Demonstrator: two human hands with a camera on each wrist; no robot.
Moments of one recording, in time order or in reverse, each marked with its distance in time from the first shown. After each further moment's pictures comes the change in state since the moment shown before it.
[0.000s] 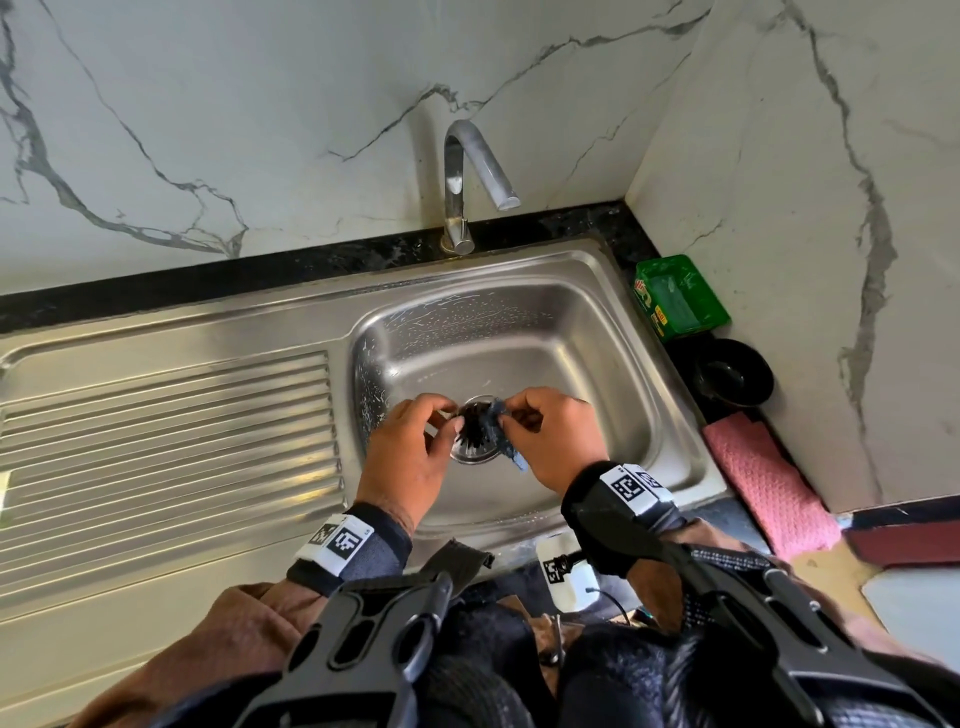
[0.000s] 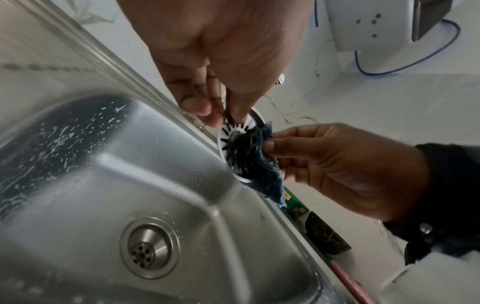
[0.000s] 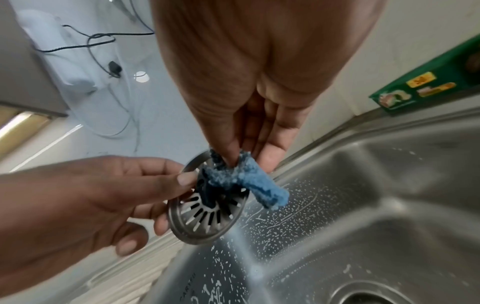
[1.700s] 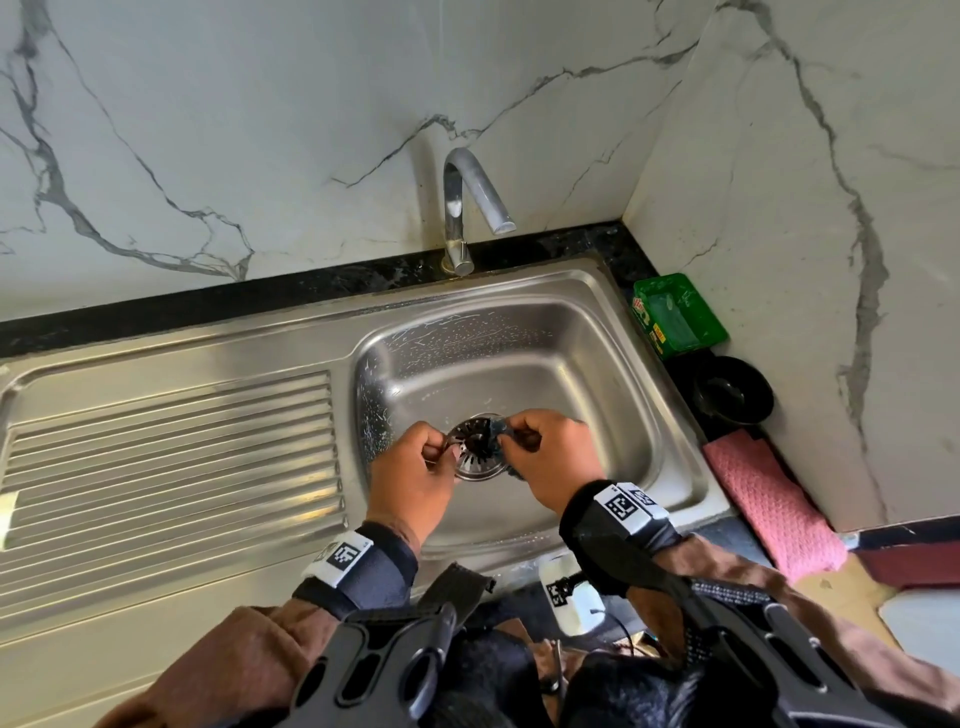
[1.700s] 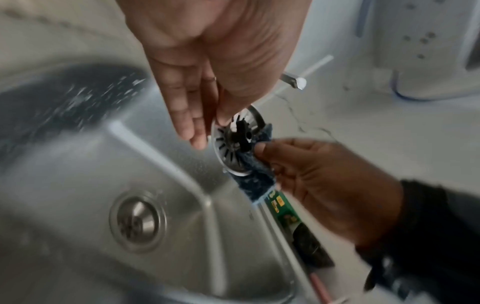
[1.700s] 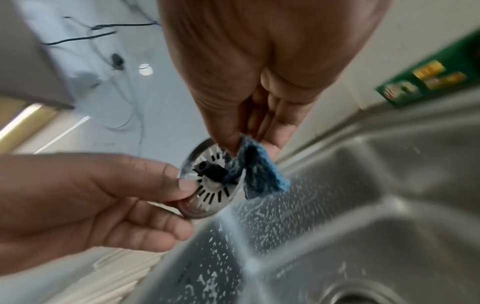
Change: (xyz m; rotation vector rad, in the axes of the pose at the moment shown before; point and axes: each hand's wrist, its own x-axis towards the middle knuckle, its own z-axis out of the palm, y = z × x) left_hand -0.003 0.014 0.008 -0.168 -0.002 -0.322; right_hand 0.000 -0.003 -0.001 0.013 0.001 0.027
